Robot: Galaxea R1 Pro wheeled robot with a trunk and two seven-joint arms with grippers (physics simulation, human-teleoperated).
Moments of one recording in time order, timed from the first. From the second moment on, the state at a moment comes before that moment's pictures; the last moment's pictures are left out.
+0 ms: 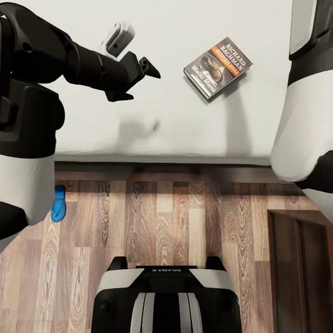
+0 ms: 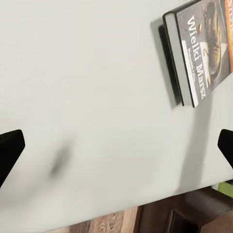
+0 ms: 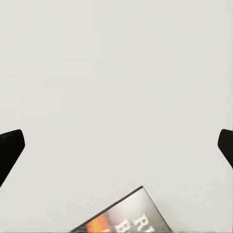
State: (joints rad) left arm -1.62 0.10 -0.40 -1.57 2.05 0.79 1.35; right arm -1.91 0.06 -0.04 -1.01 0.08 0.80 0.16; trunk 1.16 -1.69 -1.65
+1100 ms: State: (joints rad) left arm -1.61 0.16 -0.40 -1.60 2.05 0.79 1.34; right arm -1.88 0.08 0.06 -1.22 0.08 1.04 0.15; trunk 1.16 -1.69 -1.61
